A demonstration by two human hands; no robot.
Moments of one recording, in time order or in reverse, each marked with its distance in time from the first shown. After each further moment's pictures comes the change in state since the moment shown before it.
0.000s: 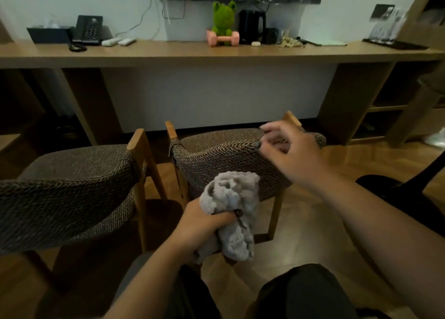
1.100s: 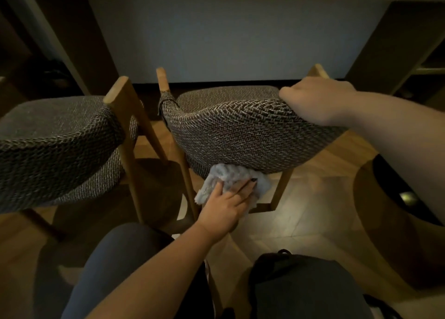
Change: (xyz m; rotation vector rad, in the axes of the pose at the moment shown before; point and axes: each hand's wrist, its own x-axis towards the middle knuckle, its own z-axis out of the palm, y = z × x) left_hand 0.106 -0.162 0.047 1.335 -0.030 0.850; right_hand 0.094 0.060 0.009 -0.662 -0.547 0.136
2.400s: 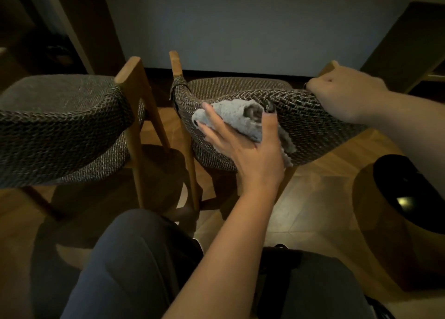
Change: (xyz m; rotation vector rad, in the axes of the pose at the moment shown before) left_hand 0.104 0.042 -0.124 -1.163 0.833 -1.180; right_hand 0.008 0.005 0.008 -0.105 0.030 0.014
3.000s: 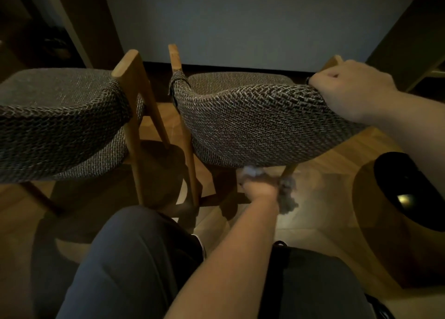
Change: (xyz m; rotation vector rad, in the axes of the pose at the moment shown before) left_hand -0.012 -0.100 0.019 0.055 -0.050 -0.856; right_hand -0.011 -0.008 -0.005 0.097 0.059 0.049
